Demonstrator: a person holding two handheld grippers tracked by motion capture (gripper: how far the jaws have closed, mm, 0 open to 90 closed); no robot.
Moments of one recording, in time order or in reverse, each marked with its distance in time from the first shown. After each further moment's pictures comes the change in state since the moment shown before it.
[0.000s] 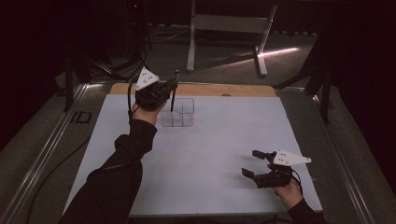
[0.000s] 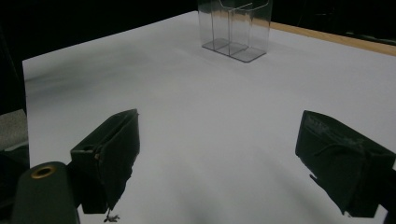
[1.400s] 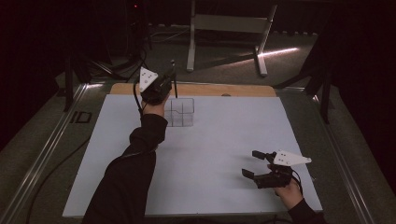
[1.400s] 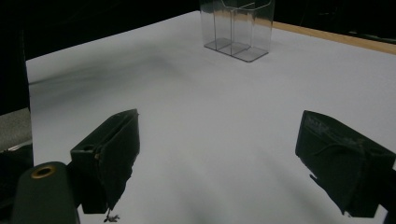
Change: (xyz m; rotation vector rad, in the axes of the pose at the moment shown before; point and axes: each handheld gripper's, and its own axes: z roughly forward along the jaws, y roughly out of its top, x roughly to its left) left arm 0.021 -0.026 0.042 -0.214 0.115 -0.071; right arm 0.000 0.000 -0.001 0.000 0.009 0.004
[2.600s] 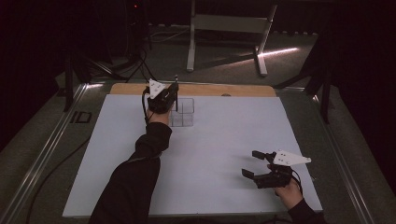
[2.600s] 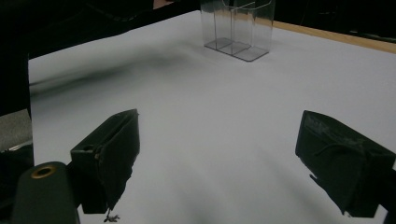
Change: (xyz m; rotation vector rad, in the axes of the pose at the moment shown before) left arm -0.002 -0.051 0.015 0.163 0.076 -0.024; right arm 0.000 0.000 0.000 0.002 0.000 0.002
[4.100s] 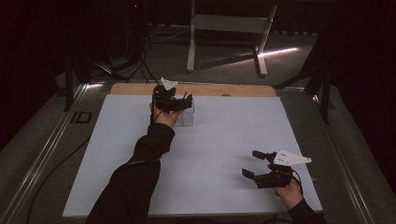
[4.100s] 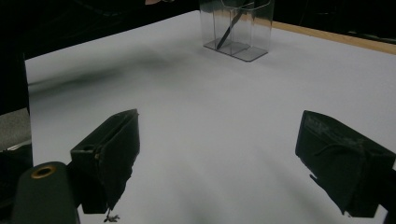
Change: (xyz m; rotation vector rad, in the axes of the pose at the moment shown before) left arm -0.023 0.013 0.013 0.299 0.057 0.009; right arm 0.000 0.000 -0.001 -0.001 -0.002 -0.003
